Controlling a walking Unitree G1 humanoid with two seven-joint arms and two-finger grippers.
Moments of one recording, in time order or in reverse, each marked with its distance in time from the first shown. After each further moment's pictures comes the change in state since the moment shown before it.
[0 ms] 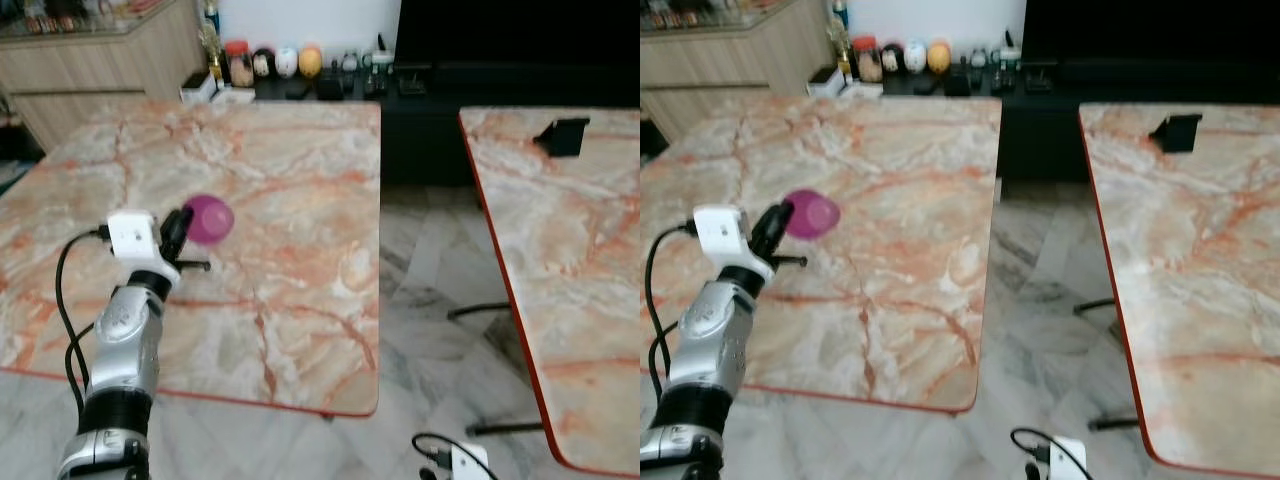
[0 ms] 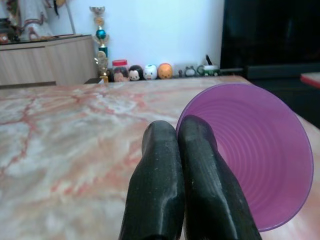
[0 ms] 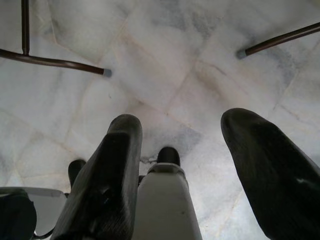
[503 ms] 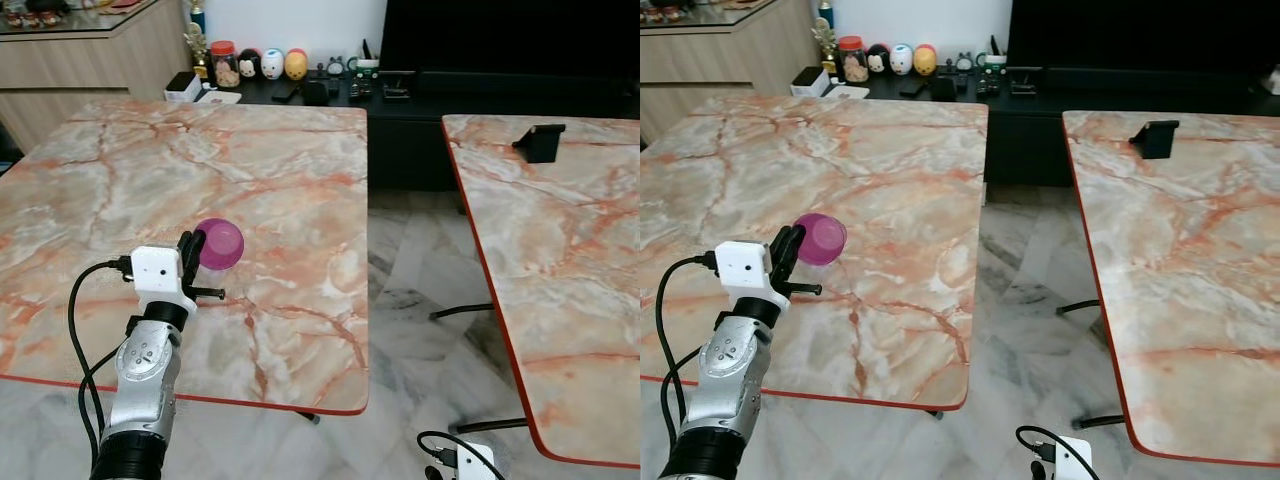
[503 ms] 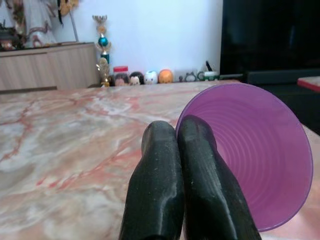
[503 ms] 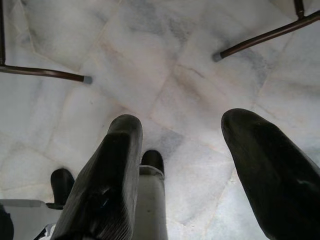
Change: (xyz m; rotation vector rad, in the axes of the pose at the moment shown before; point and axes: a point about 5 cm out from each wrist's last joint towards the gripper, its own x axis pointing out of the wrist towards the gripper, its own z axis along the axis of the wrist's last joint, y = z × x) left arm -0.012 -0.018 -0.007 0.043 -0.027 0.069; right arm 0.000 -0.007 0.001 0.004 0.006 -0.024
